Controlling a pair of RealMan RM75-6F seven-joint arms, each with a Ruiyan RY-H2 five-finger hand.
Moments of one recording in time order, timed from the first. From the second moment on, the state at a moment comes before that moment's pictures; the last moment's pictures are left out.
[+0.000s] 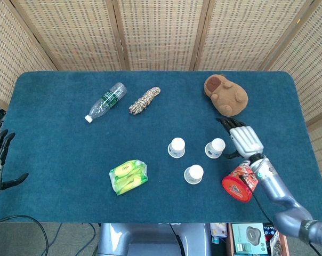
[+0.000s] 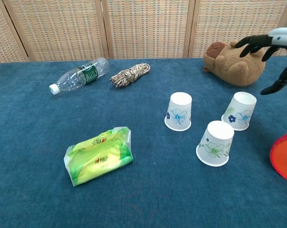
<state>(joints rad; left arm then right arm) -0.13 -1.04 -0.10 -1.75 1.44 1.48 0.10 0.61 -1.23 0.28 -1.57 -1.17 0.85 -0.15</state>
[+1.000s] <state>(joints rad) -0.17 -1.06 -0.11 -1.75 1.36 1.41 0.14 0.75 -1.48 0.21 -1.27 -0.95 0.75 -0.29</state>
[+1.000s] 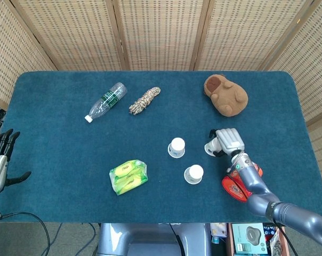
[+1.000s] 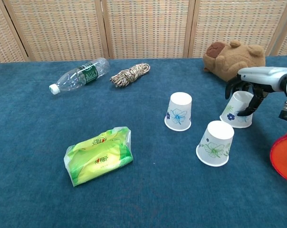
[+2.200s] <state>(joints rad) -0.18 -1.04 -0.11 -1.75 1.34 1.39 0.14 0.90 -1.59 0.21 -1.36 -0.79 0.87 -0.57</state>
